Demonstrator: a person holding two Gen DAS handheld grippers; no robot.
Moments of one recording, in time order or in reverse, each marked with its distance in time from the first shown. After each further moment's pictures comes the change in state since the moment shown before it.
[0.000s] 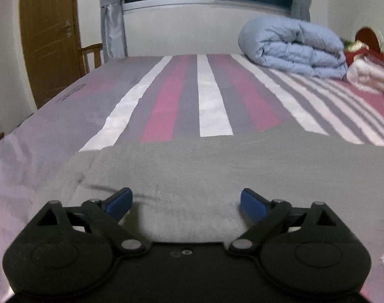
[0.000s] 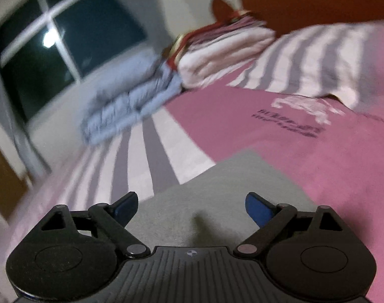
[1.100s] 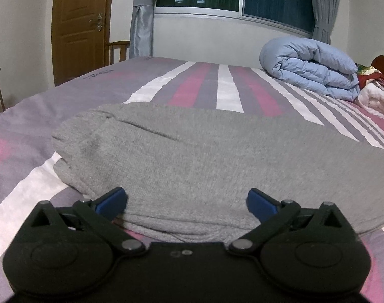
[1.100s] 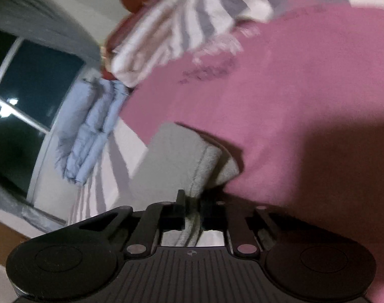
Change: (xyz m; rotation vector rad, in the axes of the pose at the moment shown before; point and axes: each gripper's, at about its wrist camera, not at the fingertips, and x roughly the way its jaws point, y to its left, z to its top) left arm -0.020 0.004 -0.066 -0.132 -0.063 0.053; right arm 0.006 -0.096 0.004 0.413 0.068 -0.001
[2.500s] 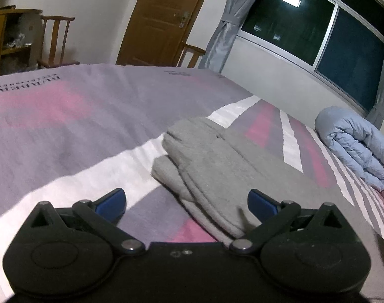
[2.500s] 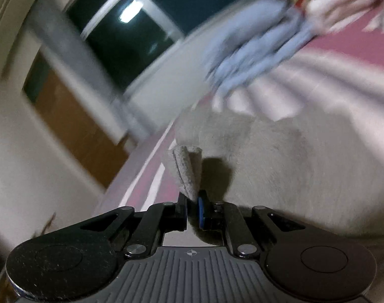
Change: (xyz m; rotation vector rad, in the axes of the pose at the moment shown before) left arm -0.028 0.090 -0.007 -0.427 -0.075 0.125; right arm 0.057 0.256 -0.245 -0.495 0.295 0.418
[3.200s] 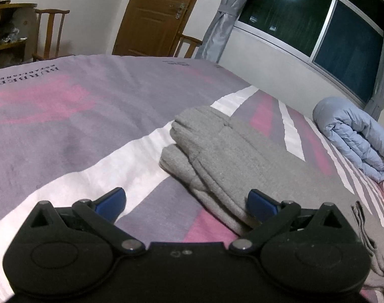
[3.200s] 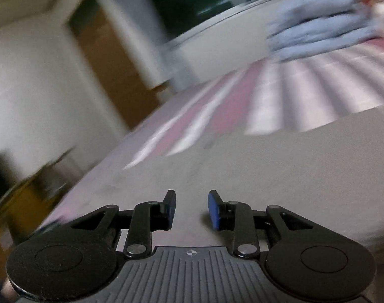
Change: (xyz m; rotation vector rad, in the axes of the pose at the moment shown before) left arm 0.010 0.012 -0.002 0.016 0.048 -0.021; right arm 0.021 0.034 -0.055 -0.221 0.094 -0.002
